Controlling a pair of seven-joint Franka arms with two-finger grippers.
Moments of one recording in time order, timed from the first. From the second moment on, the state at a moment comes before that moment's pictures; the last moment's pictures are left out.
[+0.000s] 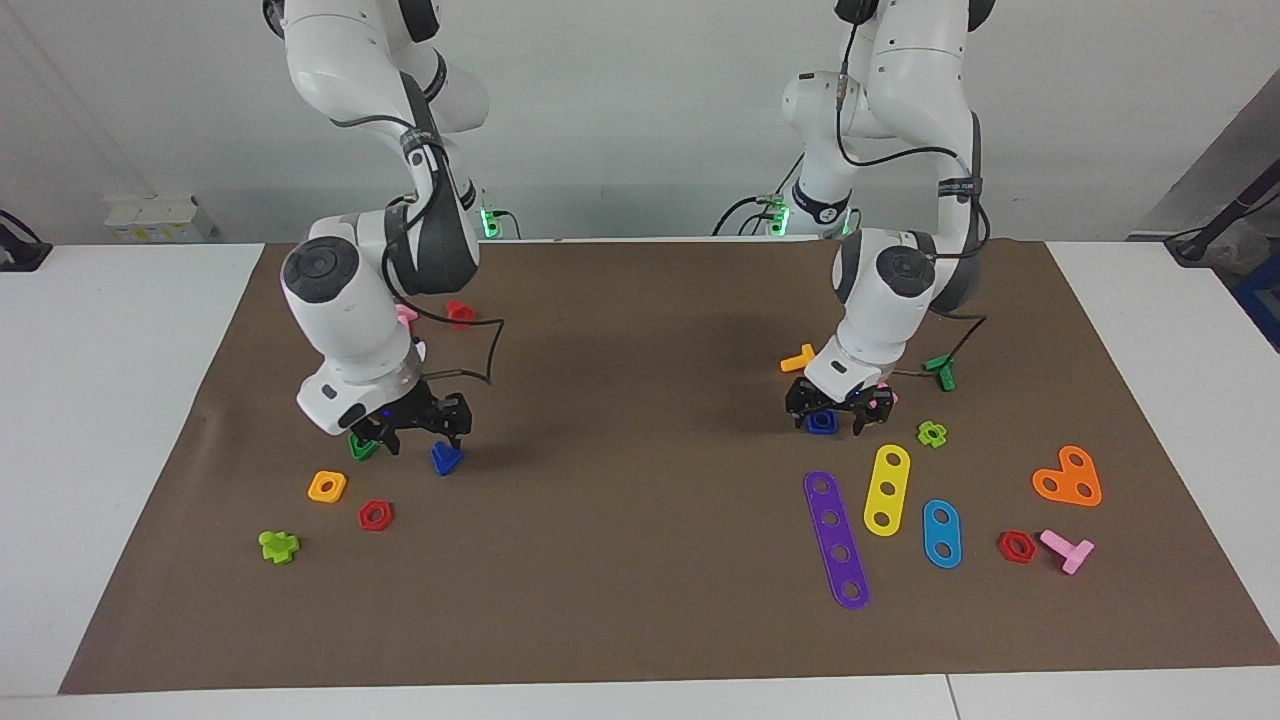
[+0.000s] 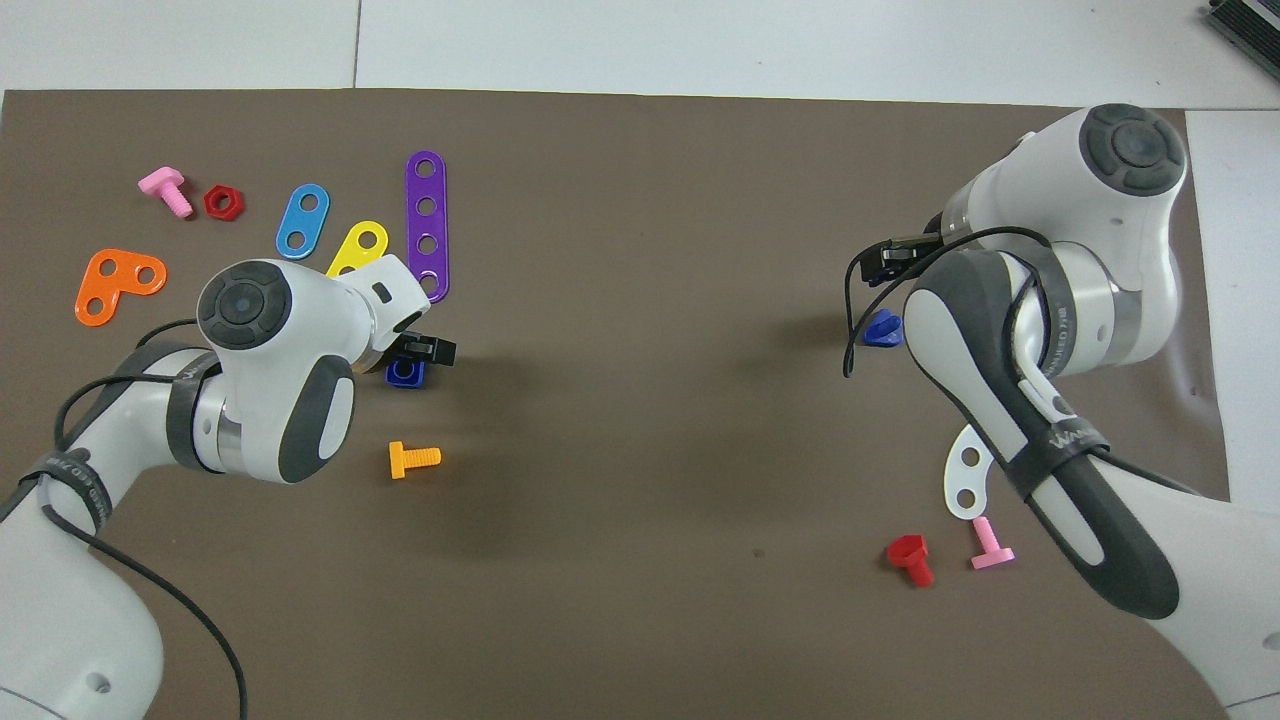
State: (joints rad) left arm -0.26 0.26 -0.02 -2.09 -0.02 2.44 -0.04; right arm 0.08 0.37 0.06 -1.69 -0.01 2.10 0.09
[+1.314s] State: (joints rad) left arm -0.26 0.26 -0.01 -2.11 -0.02 2.43 -0.02; right arm 0.09 0.35 0.06 -1.88 -0.02 2.28 0.05
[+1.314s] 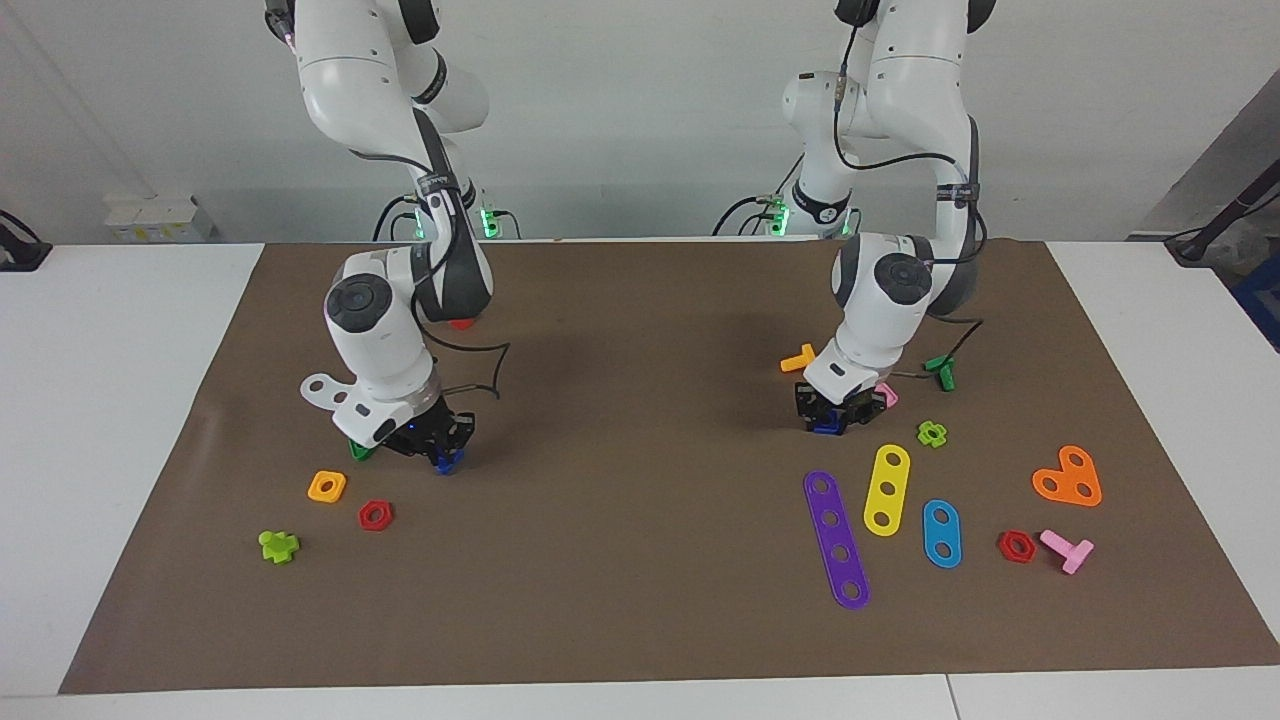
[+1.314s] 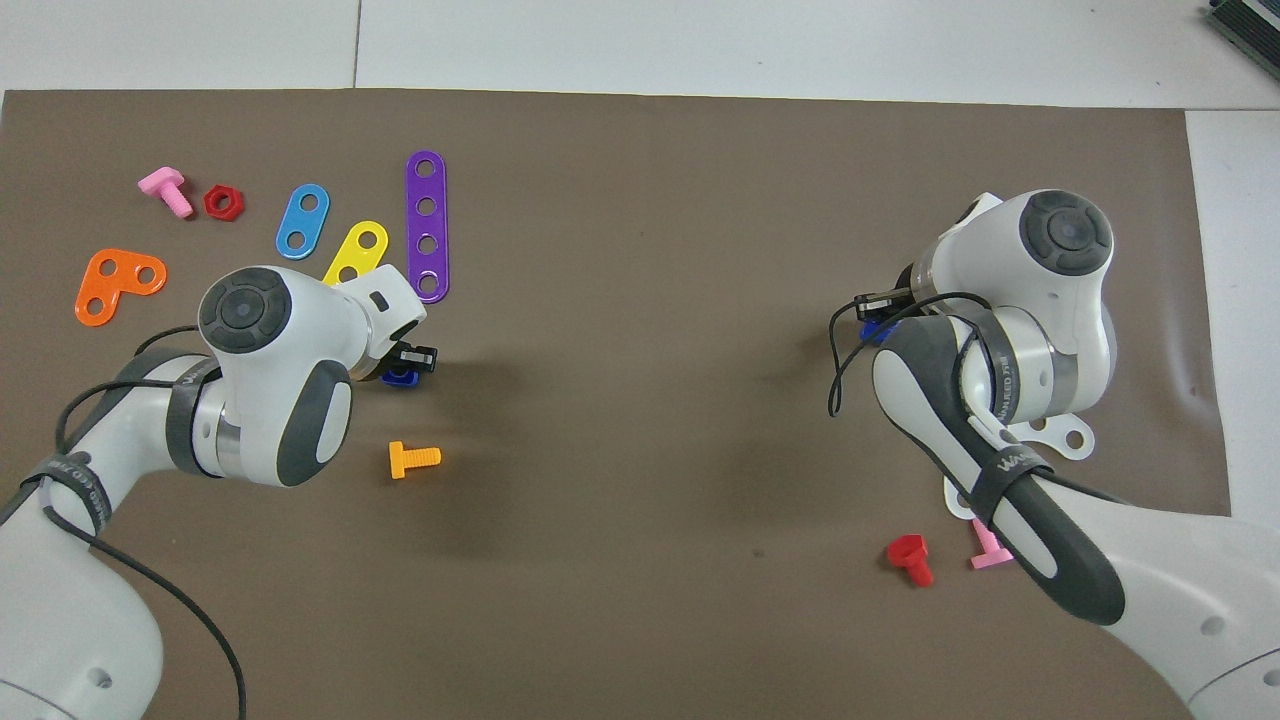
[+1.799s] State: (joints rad) left arm -0.26 0.30 -0.01 -1.88 -0.03 2.22 -0.02; right arm 0.34 0.31 0.07 -1.88 -0.02 2.27 0.61
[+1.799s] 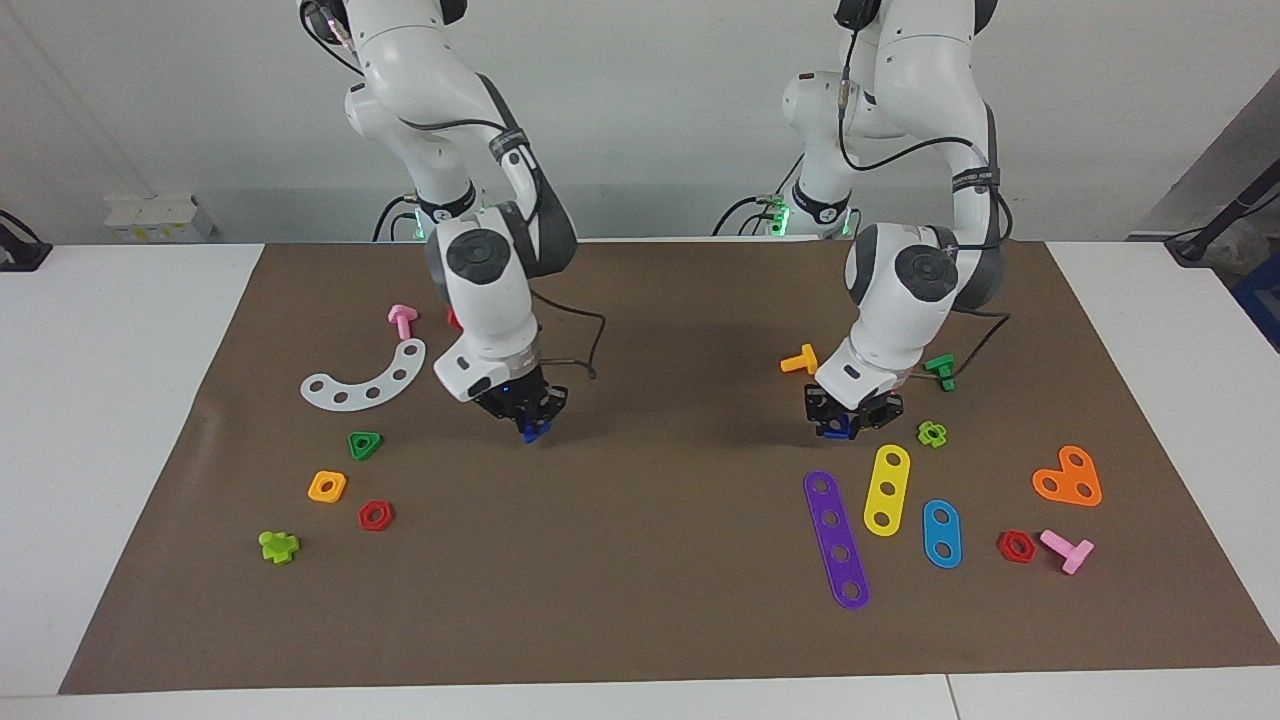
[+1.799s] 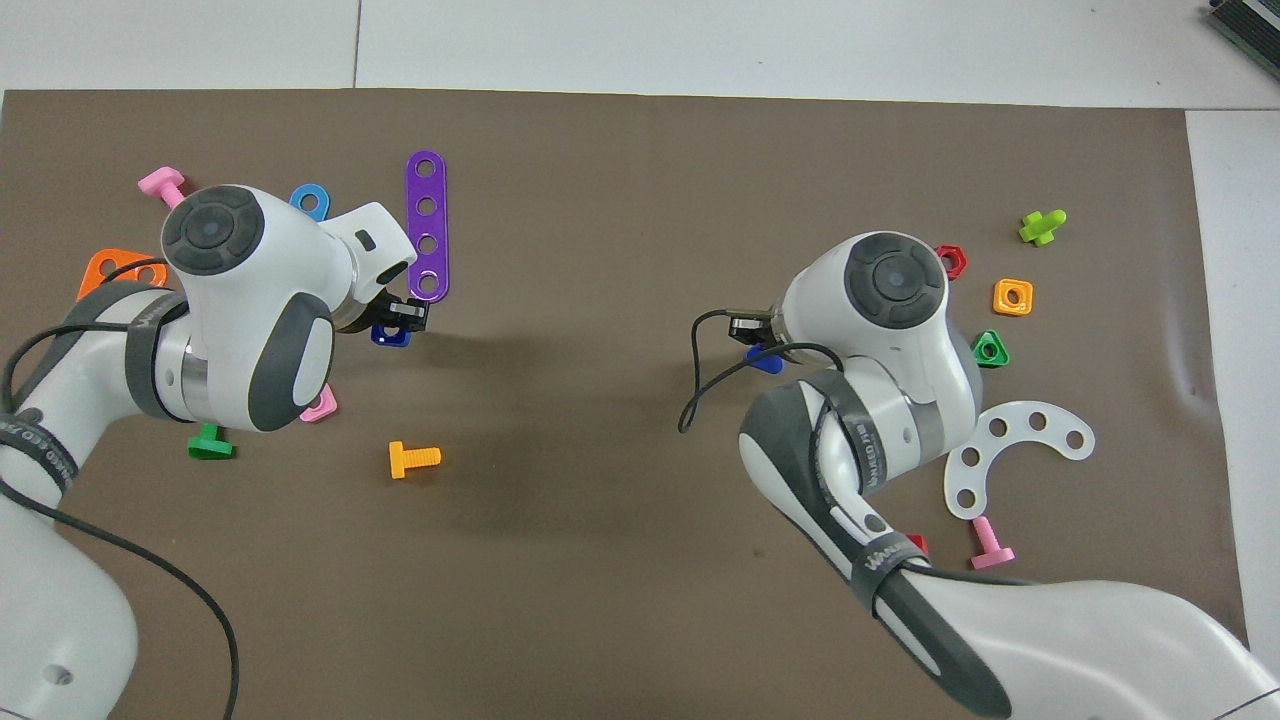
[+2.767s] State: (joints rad) left arm -0.33 0.34 -0.02 -1.80 -0.11 2.20 -0.13; right arm 0.61 0.38 0.07 -1.89 -0.19 2.35 1.21
